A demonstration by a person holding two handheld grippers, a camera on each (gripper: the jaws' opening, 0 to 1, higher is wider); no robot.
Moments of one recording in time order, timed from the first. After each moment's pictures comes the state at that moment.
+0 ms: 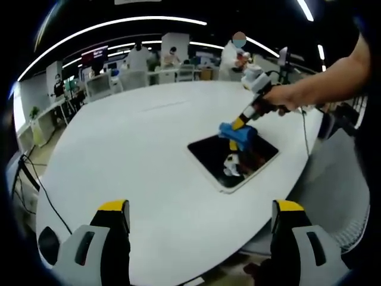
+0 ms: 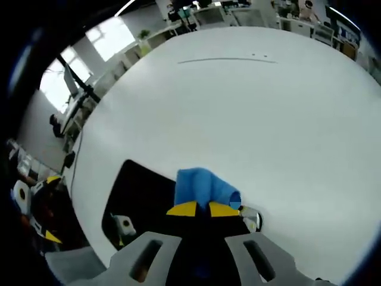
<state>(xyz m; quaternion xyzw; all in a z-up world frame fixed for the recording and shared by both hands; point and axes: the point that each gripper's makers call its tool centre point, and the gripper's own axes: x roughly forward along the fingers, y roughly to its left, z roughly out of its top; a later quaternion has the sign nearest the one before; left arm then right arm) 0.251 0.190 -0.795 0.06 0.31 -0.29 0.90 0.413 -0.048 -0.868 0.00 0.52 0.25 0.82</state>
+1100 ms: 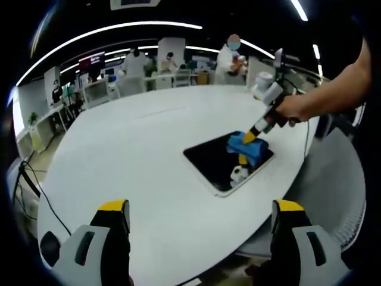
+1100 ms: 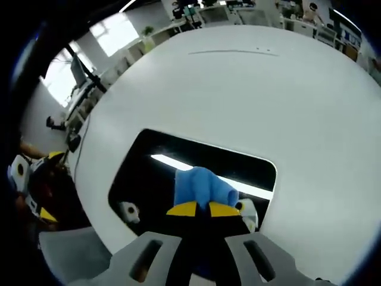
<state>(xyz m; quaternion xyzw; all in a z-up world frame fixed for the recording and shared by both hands) 0.245 0.184 -0.784 0.07 0.30 -0.30 0.91 0.353 -0.050 -0.867 0.00 0.52 0.25 0.81</state>
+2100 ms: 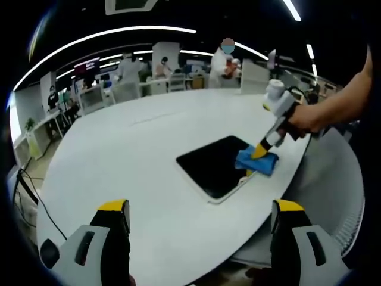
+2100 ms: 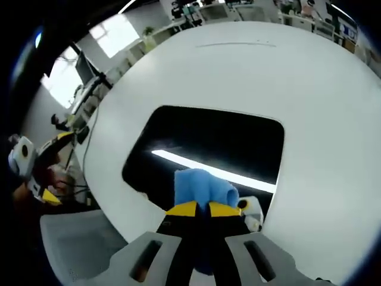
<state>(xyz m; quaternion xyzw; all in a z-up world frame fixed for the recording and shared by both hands) 0.246 0.168 -0.779 0.07 0.28 -0.31 0.91 0.298 -0.050 -0.867 0.02 0.53 0.26 0.81</state>
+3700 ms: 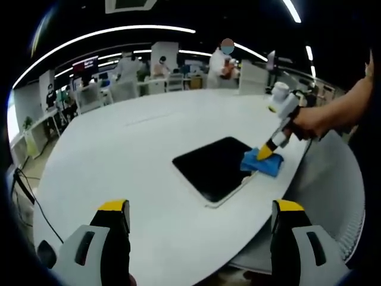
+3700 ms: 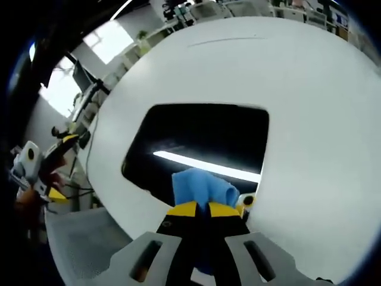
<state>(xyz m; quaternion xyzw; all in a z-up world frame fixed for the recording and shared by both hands) 0.251 0.160 -0.781 0.07 0.28 -0.32 0.90 0.290 -0.073 -0.867 0.05 0.54 0.25 0.80</state>
